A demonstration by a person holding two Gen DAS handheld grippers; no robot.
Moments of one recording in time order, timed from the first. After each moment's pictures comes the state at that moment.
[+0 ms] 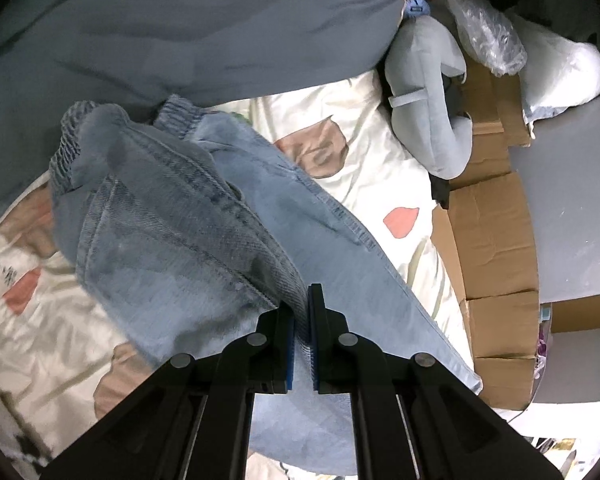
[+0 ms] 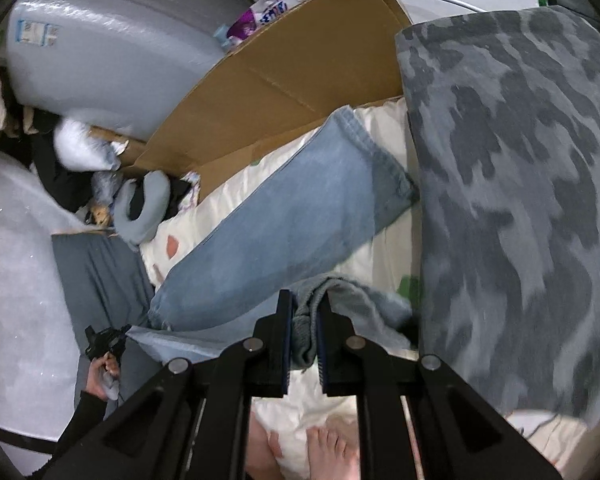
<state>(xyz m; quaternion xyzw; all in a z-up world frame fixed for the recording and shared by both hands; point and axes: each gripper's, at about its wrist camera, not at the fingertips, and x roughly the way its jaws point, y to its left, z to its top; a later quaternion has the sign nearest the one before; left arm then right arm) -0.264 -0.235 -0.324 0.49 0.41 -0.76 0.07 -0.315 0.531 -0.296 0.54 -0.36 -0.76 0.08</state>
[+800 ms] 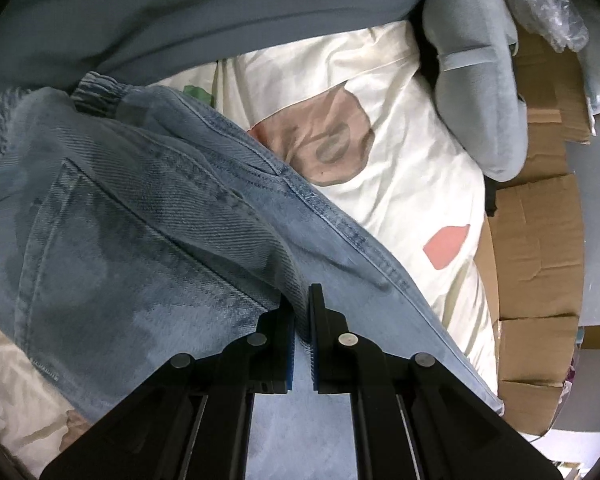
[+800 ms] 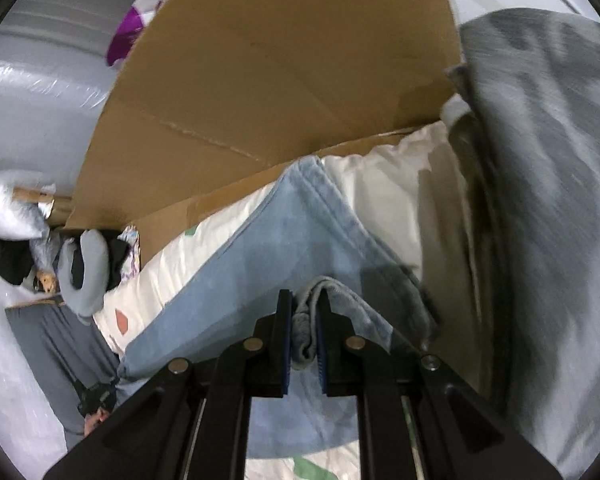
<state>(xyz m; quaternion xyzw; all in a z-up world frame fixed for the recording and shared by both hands) -0.359 -0.218 -0.404 0.53 0.40 -0.74 0.09 -0.478 0.533 -0.391 0.56 -0.37 -0.74 0.00</state>
